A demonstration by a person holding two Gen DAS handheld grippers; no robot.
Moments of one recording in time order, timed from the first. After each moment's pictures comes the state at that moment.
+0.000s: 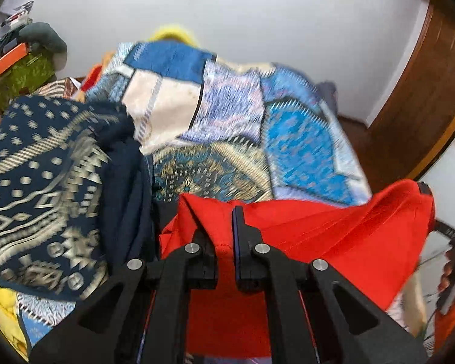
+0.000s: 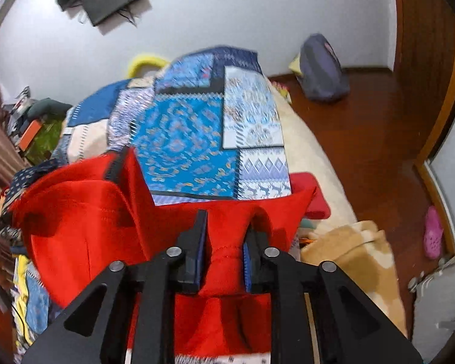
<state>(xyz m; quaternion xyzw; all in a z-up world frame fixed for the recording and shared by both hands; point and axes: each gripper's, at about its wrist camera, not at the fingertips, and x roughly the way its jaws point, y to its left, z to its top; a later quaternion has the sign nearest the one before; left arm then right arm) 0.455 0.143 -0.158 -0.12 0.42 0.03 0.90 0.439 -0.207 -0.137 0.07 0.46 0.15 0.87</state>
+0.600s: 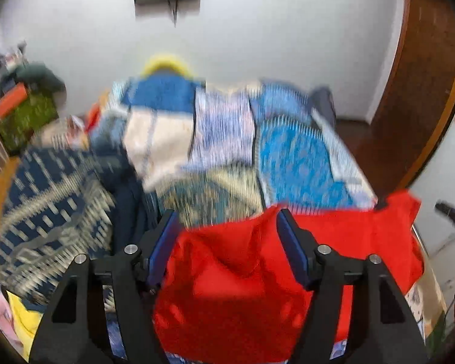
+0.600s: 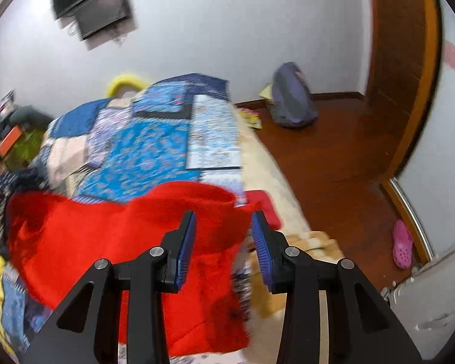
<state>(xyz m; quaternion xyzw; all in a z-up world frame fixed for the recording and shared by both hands) 0.433 0.117 -0.101 -0.04 0.36 0.04 0.93 0.395 -0.226 -0.092 0.03 0.40 0.11 0.91</state>
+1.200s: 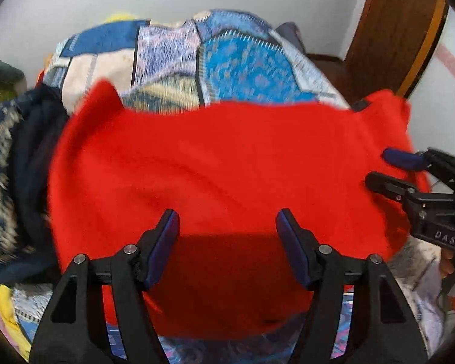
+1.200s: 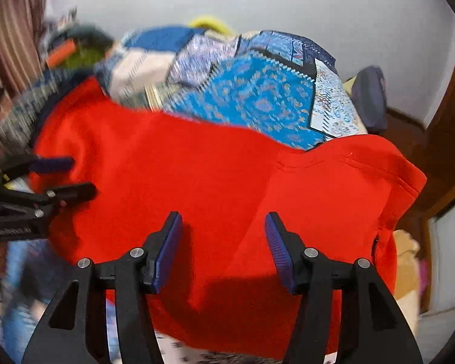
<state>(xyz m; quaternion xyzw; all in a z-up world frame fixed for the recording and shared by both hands) 0.427 0.050 -0.215 -0.01 0.49 -0.04 0.87 0.369 -0.079 -0.161 -0.12 0.45 0.22 0.86</state>
